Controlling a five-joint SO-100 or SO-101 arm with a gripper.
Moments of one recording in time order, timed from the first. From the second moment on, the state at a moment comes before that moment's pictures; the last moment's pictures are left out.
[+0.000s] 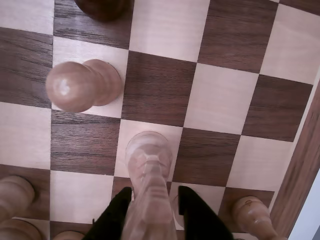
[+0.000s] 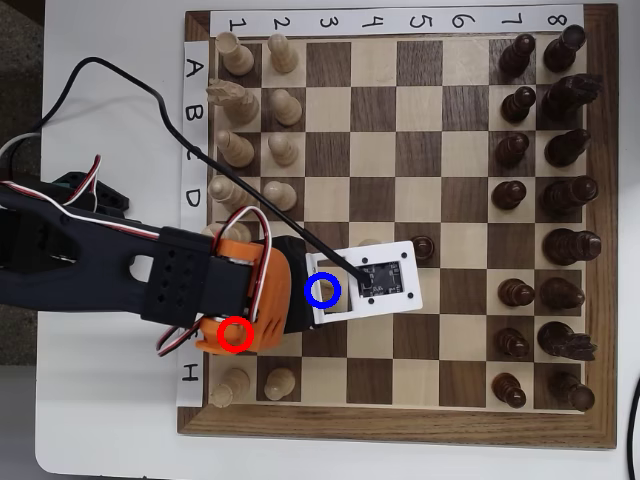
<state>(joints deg) 18.5 97.7 105.3 67.8 74.4</state>
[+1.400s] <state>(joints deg) 12.9 104.4 99.8 76.4 74.4</state>
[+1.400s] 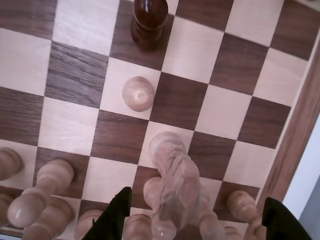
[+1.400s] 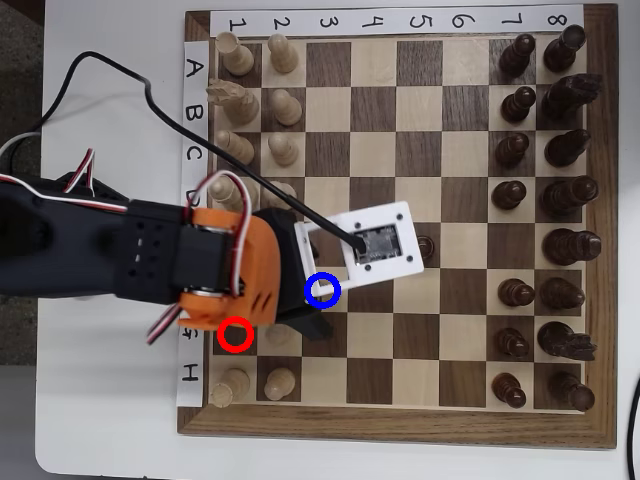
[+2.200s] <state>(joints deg) 6.0 118.8 75.1 90.1 66.8</state>
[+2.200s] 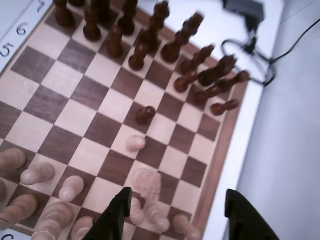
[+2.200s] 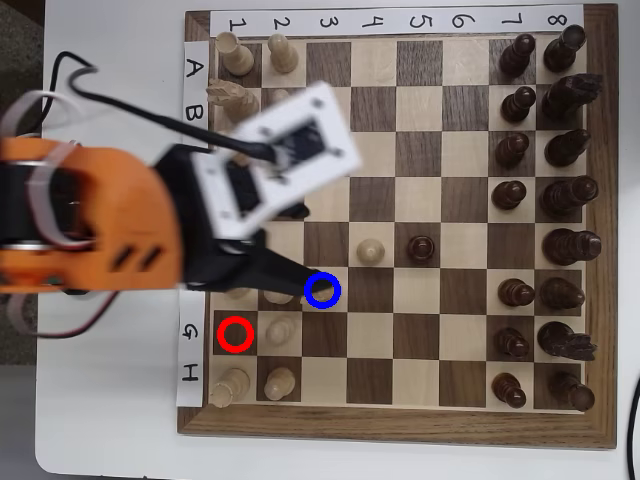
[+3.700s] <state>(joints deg) 82.6 139.2 85.1 75.9 16.8</state>
